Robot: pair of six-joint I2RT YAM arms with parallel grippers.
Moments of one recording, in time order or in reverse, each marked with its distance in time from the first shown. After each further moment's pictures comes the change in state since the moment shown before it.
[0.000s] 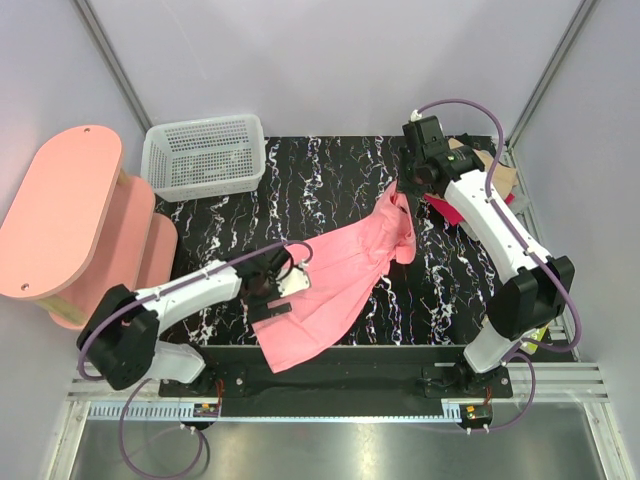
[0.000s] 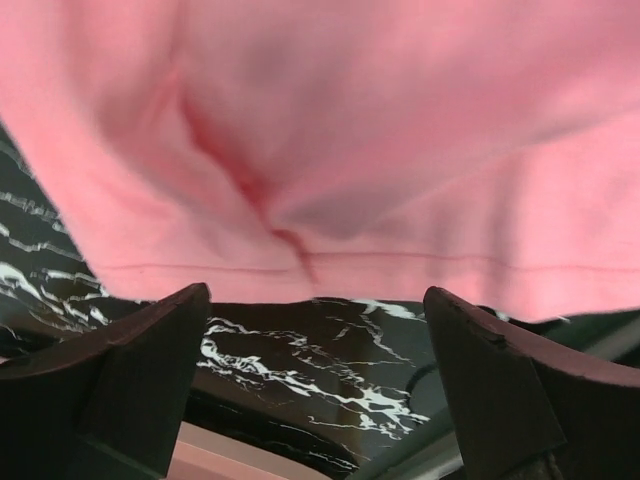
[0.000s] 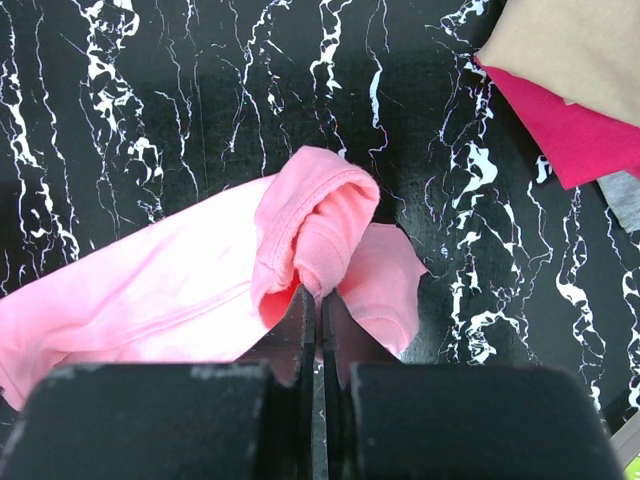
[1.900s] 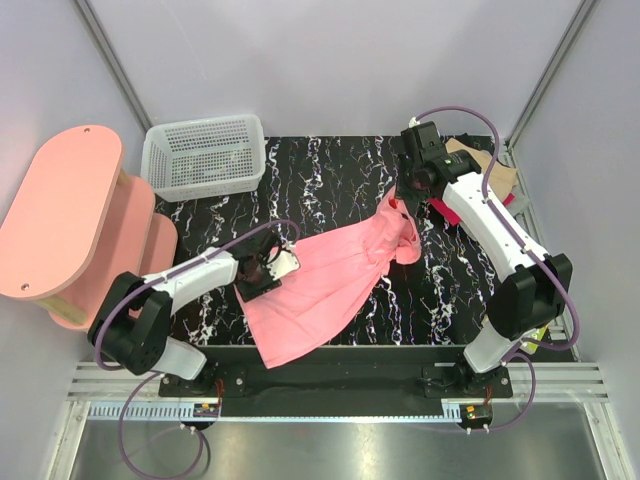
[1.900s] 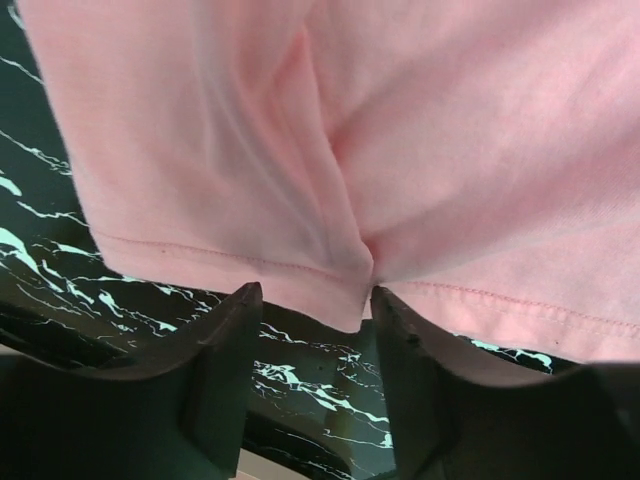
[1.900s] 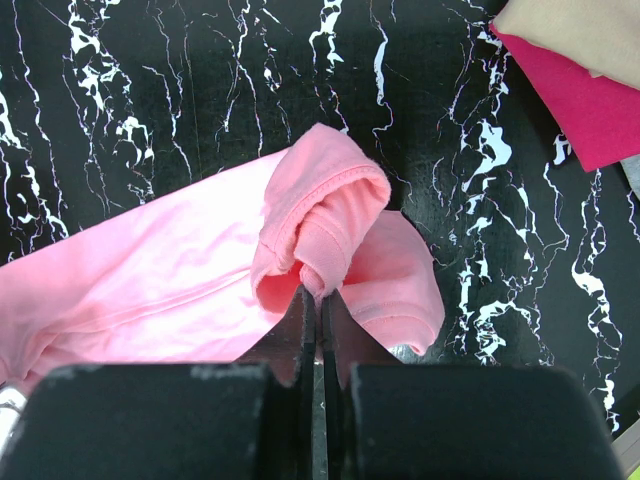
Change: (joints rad) left arm 0.193 0.099 0.027 0.085 0.002 0.021; right arm -0.003 0.000 -0.057 0.016 -0.026 0.014
